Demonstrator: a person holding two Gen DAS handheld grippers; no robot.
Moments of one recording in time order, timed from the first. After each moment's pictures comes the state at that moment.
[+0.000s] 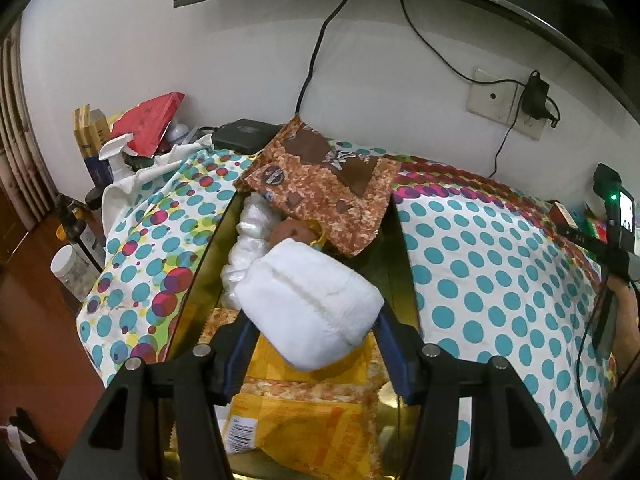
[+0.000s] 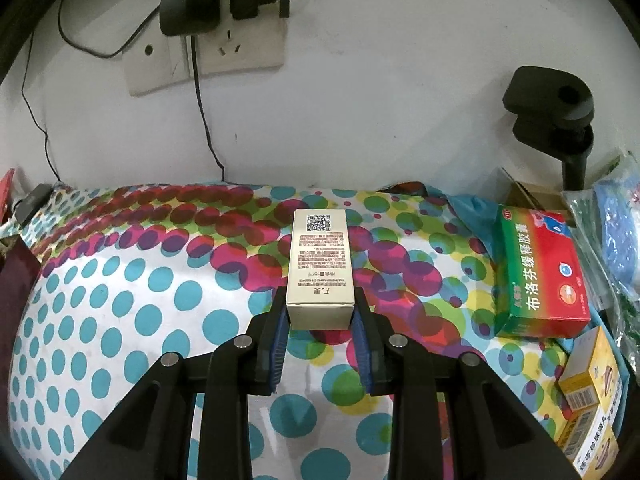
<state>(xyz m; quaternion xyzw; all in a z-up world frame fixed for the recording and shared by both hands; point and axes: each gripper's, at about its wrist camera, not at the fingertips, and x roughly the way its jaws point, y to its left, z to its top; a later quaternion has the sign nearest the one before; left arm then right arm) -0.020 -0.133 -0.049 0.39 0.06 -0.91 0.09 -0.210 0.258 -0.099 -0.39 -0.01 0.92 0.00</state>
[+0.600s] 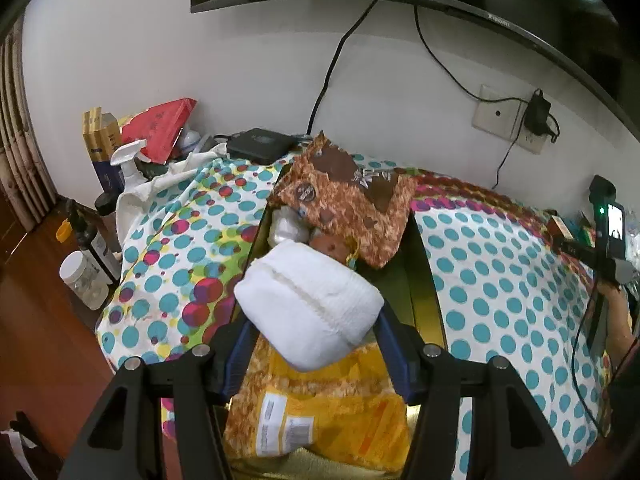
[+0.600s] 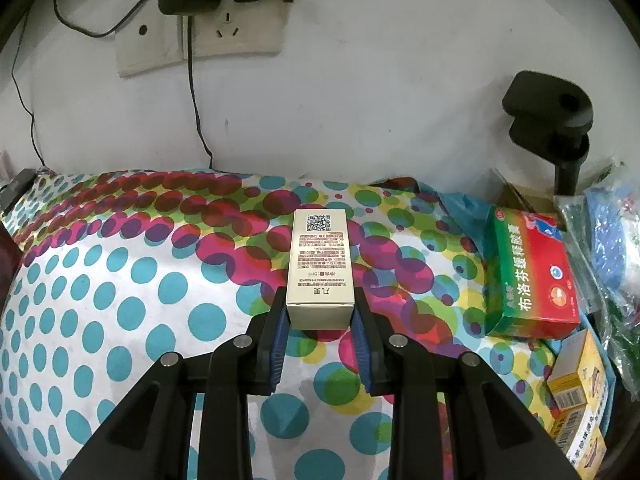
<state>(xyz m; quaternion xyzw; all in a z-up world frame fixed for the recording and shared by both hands) -0.010 -0.161 -0.030 0.39 0.06 -0.92 0.08 -0.213 0.247 -0.103 -0.40 -0.04 0.92 0.03</state>
